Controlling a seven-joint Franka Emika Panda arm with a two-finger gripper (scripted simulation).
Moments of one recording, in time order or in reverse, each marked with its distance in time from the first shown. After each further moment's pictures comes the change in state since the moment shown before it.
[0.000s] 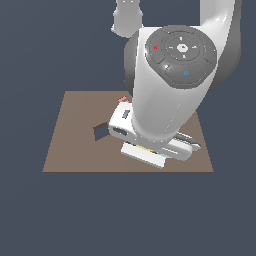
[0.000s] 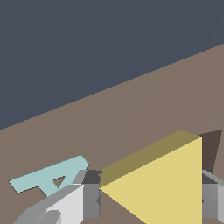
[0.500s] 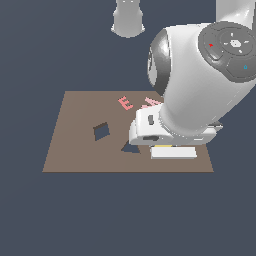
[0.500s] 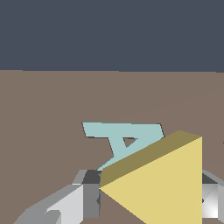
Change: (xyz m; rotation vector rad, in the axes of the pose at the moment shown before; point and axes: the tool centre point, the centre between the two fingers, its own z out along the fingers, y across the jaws) arm -0.028 -0.047 0.001 0.001 0.000 -0.378
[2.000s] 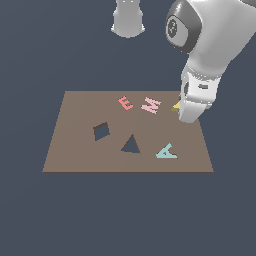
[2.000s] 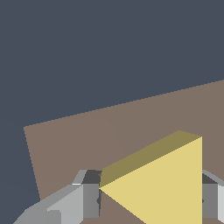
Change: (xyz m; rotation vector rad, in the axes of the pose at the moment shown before) arm -0.147 -0.086 0.005 0.000 -0.002 -1.331
